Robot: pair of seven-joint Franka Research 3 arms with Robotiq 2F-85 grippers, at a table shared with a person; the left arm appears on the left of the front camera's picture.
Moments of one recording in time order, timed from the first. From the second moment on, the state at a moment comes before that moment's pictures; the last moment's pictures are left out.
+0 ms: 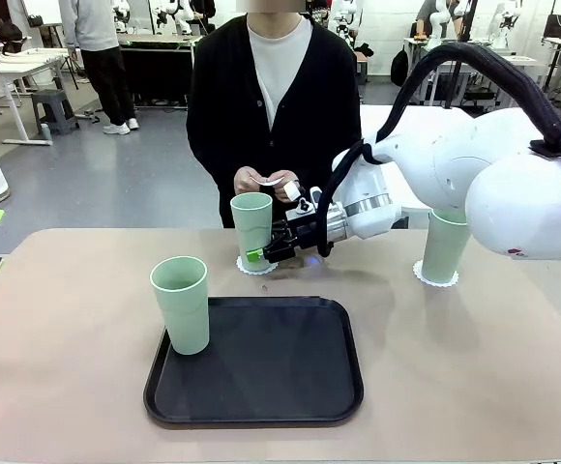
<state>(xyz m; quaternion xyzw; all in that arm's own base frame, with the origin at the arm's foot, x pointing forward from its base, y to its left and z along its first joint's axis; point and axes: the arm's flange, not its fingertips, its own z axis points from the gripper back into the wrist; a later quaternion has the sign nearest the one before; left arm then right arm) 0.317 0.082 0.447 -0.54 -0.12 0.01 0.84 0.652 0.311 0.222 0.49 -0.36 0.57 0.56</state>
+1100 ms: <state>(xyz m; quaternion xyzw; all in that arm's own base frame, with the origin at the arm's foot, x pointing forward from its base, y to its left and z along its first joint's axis) 0.317 0.082 0.447 -0.54 -0.12 0.01 0.84 0.652 0.312 0.217 0.49 -0.35 0.57 0.56</state>
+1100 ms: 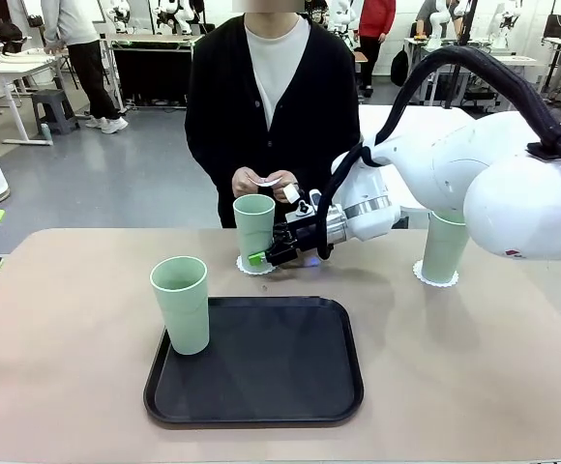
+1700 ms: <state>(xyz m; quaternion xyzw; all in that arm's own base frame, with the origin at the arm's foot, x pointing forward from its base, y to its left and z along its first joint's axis) 0.317 0.082 0.447 -0.54 -0.12 0.01 0.84 0.652 0.314 0.221 0.49 -0.29 0.58 0.58</state>
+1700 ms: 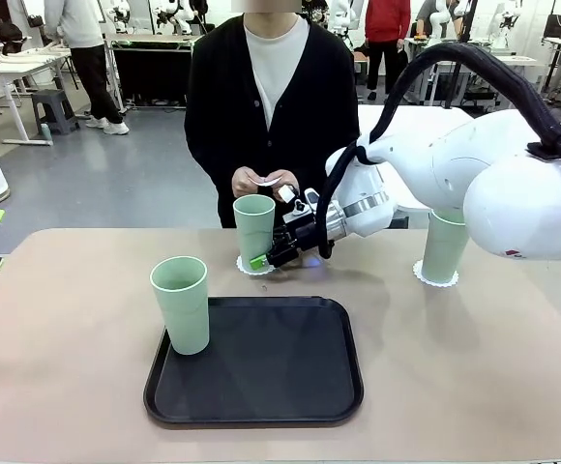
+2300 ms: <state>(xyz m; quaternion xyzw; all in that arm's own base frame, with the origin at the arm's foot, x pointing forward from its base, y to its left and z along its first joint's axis) 0.317 0.082 0.447 -0.54 -0.12 0.01 0.84 0.658 0.301 0.232 0.46 -0.27 0.59 0.60</state>
